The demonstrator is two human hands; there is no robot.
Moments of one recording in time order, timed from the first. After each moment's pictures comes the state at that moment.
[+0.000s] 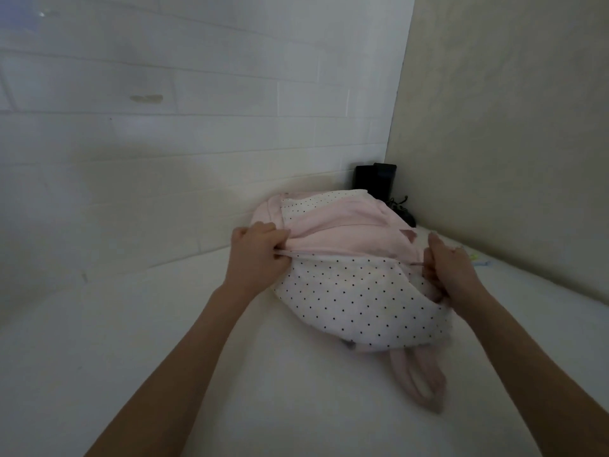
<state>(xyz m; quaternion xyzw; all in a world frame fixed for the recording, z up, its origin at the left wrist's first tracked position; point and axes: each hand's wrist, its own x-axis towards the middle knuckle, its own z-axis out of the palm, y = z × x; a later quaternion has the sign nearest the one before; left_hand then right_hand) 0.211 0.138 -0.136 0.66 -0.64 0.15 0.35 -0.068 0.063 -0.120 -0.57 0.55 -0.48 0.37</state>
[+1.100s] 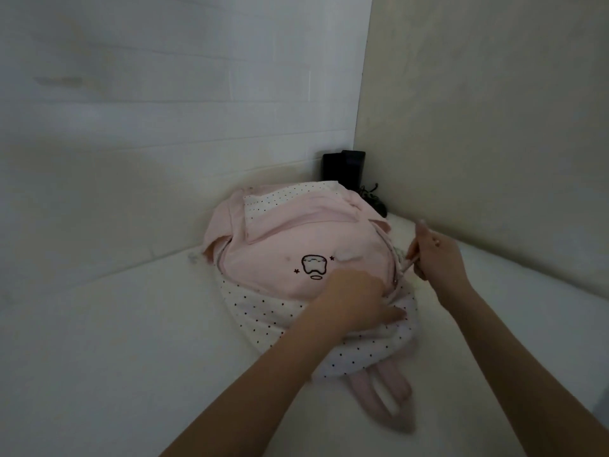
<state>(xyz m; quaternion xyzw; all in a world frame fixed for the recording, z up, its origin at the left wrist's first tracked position) 0.041 0.102 -0.144 0.55 -0.83 0.04 0.11 -0.100 0.035 -0.137 -0.60 0.55 -0.51 0.27</state>
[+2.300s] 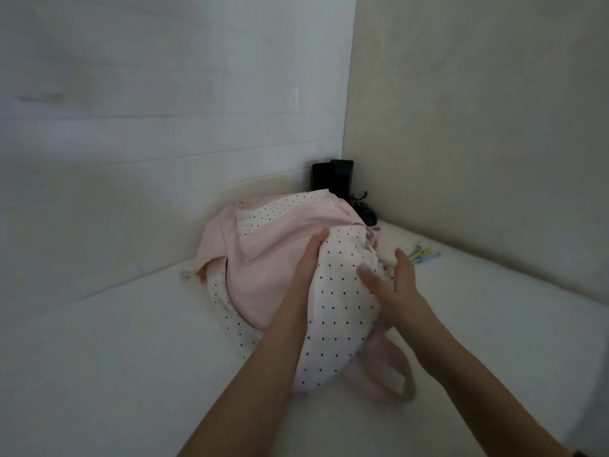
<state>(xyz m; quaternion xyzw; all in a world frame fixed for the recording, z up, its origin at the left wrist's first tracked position) 0.079 0.091 -0.121 0.42 -0.38 -0.59 0.57 -0.054 0.119 -0.127 -0.59 0.52 -0.45 0.43</state>
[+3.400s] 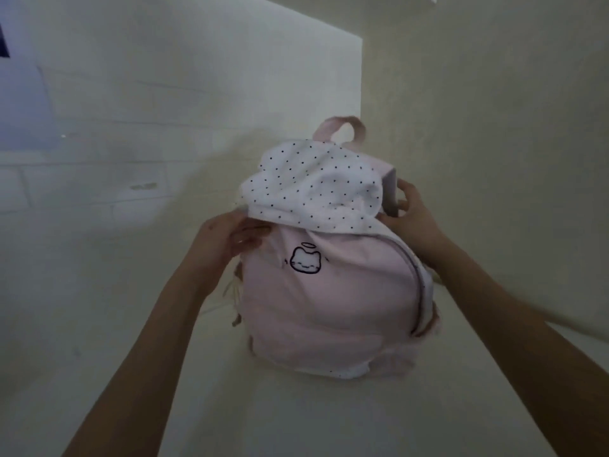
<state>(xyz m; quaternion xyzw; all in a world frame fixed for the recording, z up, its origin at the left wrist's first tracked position) 0.207 0.168 -0.008 0.40 -0.55 -0.29 0.67 -0.068 0.065 0.003 -0.70 0.40 -0.51 0.28</state>
